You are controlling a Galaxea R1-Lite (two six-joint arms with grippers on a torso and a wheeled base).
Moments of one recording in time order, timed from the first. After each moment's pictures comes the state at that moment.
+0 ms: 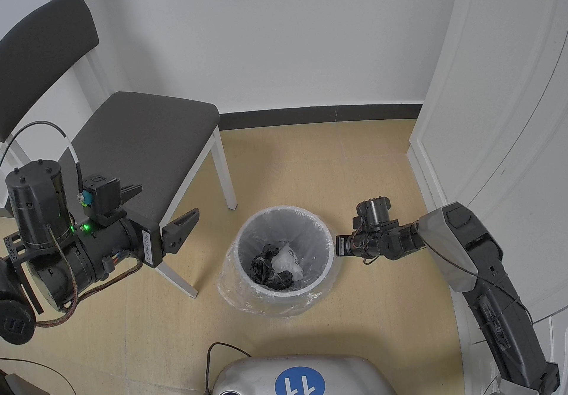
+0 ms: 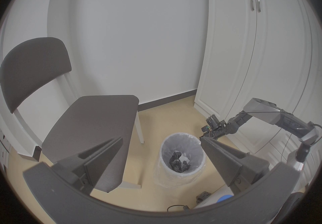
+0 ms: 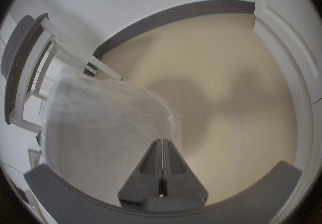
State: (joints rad) left arm -0.50 1.41 -0.50 -0.70 0.14 0.08; right arm 0.32 2.88 -1.97 -0.19 0.17 0.24
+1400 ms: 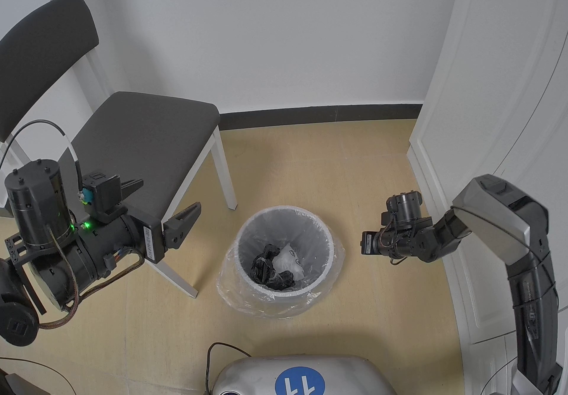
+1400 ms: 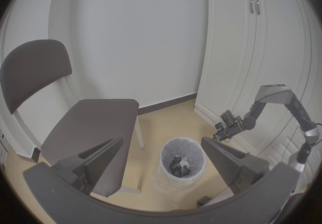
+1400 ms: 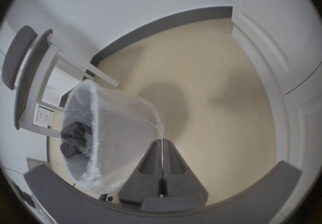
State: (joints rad) left arm -0.51 1.43 -0.49 -0.77 0.14 0.09; right arm 0.28 2.55 -1.39 -0.47 0.12 0.27
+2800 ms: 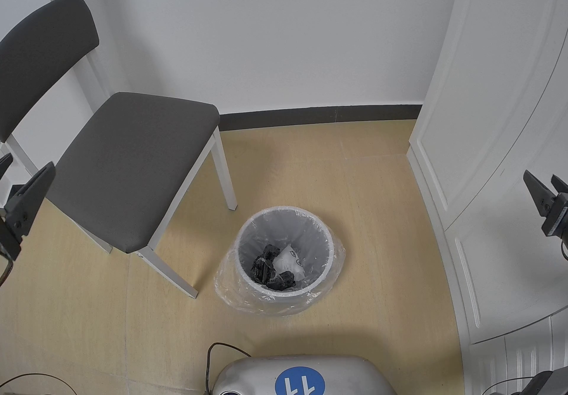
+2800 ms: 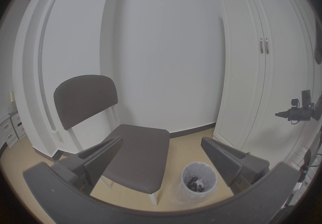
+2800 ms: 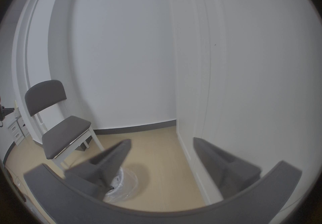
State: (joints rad) left arm -0.44 0.81 -0.52 -0.41 0.27 0.08; right arm 0.33 0.98 -0.36 -0.71 -0.38 0.07
